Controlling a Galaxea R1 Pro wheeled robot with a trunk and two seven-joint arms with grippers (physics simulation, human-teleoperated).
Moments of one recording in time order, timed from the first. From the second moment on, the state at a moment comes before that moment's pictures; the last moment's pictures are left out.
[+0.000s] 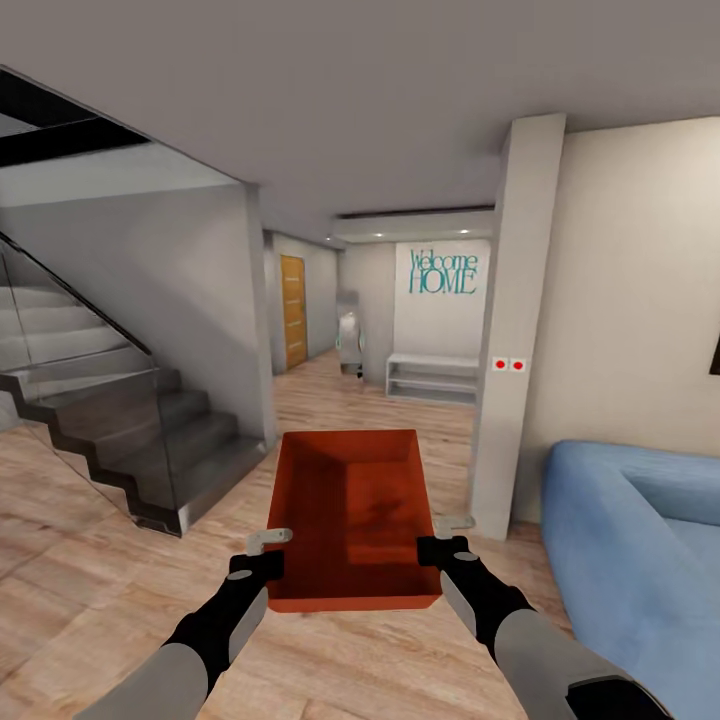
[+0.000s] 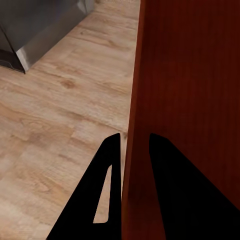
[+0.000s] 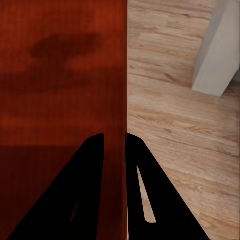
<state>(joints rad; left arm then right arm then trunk) -0.63 -0.07 -0.14 -0.46 0.17 0.12 0.27 -0.74 0.11 0.10 -0.31 -0.05 0.08 -0.12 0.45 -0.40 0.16</state>
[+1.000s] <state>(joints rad) -0.63 -0.07 -0.14 -0.46 0.17 0.12 0.26 -0.74 0.11 0.10 -0.31 -0.05 0.08 -0.12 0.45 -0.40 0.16</state>
